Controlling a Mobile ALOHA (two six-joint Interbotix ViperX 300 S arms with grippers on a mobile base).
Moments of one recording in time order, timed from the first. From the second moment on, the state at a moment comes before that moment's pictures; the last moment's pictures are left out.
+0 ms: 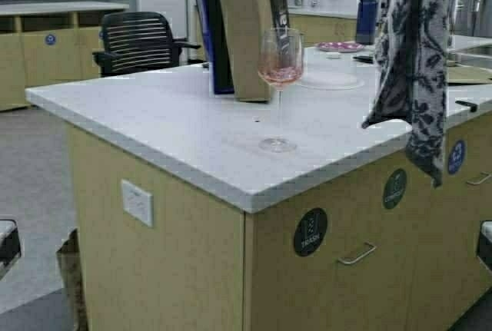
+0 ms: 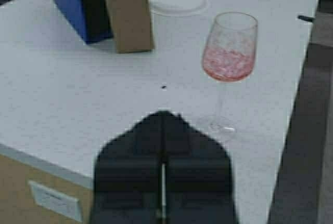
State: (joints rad) left arm -0.27 -0.45 1.11 0.34 -0.55 -0.29; right arm 0.19 -0.51 1.03 -0.01 -0.65 0.03
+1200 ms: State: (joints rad) left arm -0.46 0.58 0.88 0.11 -1.22 -0.14; right arm 0.19 -0.48 1.03 -0.01 -0.65 0.03
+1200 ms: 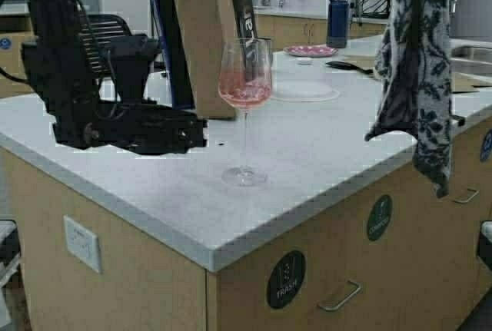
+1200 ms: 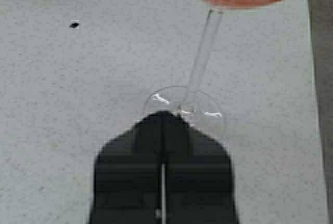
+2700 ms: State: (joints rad) left arm -0.54 0.89 0.44 0.27 -1.28 -0.15; right arm 0.19 -0.45 1.03 -0.02 -0.65 0.02
